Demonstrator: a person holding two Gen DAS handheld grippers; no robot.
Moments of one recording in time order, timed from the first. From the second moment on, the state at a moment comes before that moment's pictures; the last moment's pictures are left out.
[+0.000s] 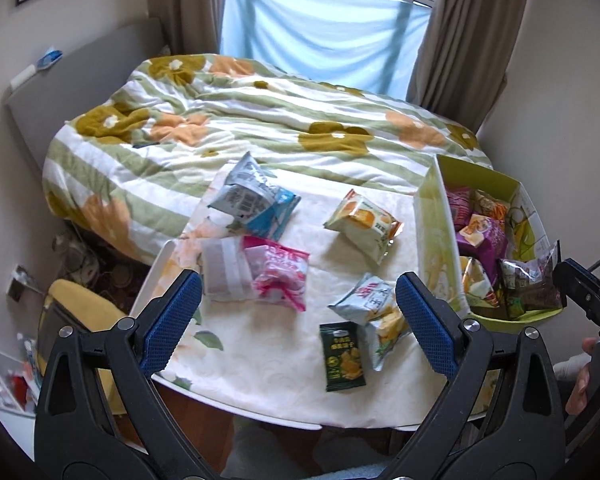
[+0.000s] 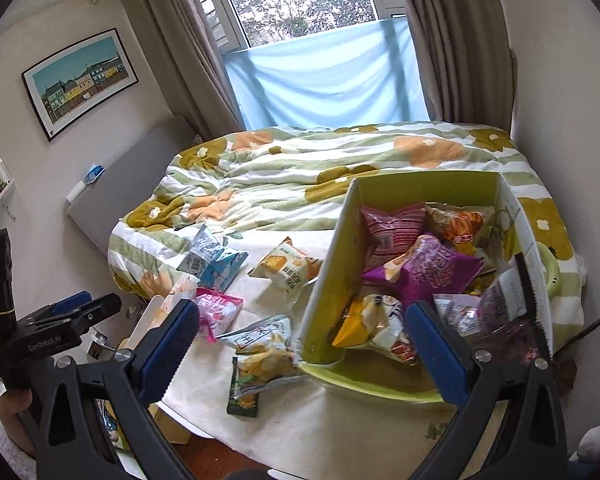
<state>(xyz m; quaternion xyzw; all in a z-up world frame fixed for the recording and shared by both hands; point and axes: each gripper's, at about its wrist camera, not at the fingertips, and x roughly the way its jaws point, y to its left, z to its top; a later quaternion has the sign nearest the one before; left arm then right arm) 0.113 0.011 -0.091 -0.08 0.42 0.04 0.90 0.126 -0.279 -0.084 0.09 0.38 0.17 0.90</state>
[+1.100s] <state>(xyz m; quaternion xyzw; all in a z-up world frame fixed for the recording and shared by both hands) 0.247 0.127 -0.286 -0.10 0.58 -0.02 0.81 0.143 -0.086 -0.224 -0.12 0.46 0.01 0.88</state>
